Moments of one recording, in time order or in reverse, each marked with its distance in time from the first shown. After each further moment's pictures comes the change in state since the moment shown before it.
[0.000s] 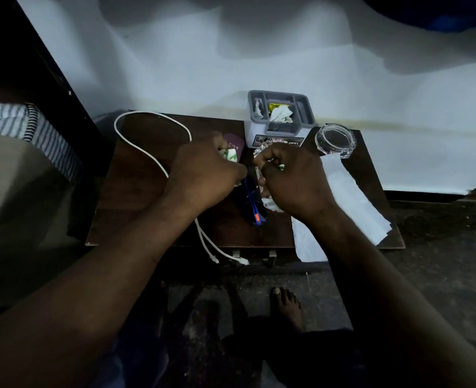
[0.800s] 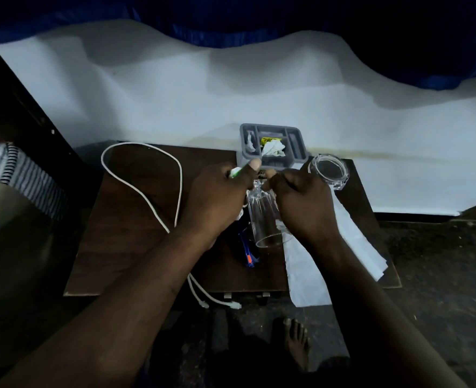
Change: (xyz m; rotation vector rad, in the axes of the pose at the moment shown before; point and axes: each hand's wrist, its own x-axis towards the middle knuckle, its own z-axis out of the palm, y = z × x) left_hand 0.036 0.024 0.032 -0.365 -0.016 -0.106; right_hand 0.037 0.016 -0.016 -0.026 0.166 0.087
